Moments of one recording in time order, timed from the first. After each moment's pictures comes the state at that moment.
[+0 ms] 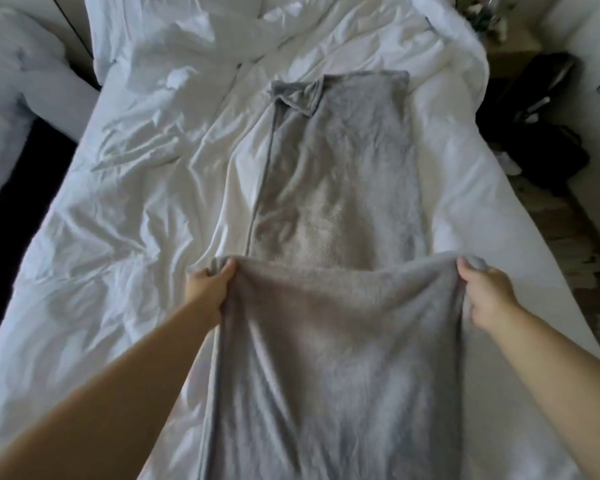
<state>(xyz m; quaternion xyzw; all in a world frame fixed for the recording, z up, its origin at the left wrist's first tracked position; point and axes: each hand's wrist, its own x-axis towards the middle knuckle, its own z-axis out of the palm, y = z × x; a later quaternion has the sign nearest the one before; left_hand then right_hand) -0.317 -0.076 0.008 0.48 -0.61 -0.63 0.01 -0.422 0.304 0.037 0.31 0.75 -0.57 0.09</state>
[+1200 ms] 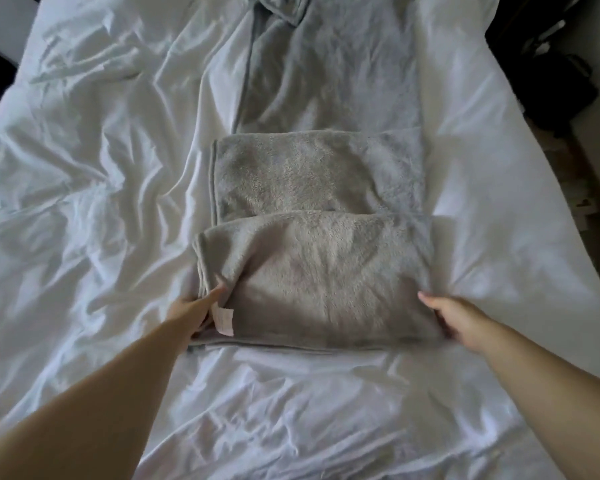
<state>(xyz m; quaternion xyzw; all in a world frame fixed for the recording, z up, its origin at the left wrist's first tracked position) -0.189 -0.070 -0.116 0.53 -0.64 -0.50 -0.23 -0.300 0.361 -0.091 0.34 0.74 -0.44 0.37</state>
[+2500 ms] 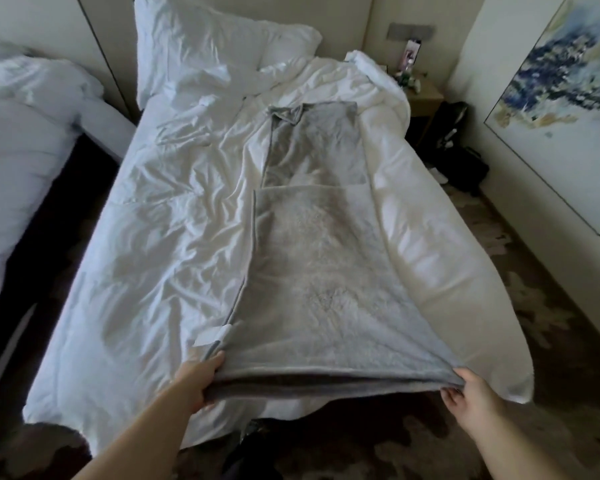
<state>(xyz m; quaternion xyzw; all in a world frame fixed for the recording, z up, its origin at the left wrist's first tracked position) 0.182 -0.012 0.022 0.55 -0.56 -0.60 -0.16 0.123 0.416 0.054 0.53 0.49 -0.69 0.09</state>
